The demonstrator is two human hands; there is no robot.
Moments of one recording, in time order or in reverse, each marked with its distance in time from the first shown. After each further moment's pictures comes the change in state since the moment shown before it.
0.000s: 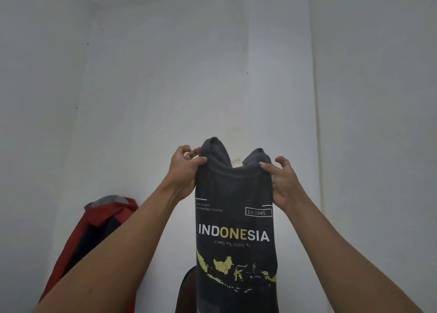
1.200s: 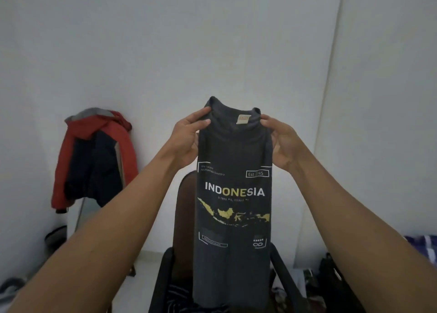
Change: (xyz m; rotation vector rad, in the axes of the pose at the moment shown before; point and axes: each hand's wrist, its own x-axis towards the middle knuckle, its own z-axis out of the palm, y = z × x) left_hand -0.031 -0.149 -0.062 -0.009 0.003 -0.336; right_hand -0.027 0.109 -0.084 -0.164 -0.066 0.257
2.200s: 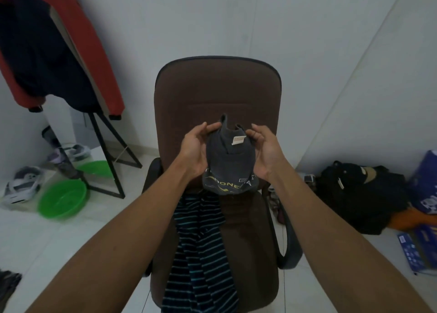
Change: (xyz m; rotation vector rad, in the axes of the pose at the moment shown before) left_hand 0.038 -0.359 -0.079 -0.145 0.393 -0.601; right_hand 0.024 0.302 -0.179 0.266 0.444 0.673
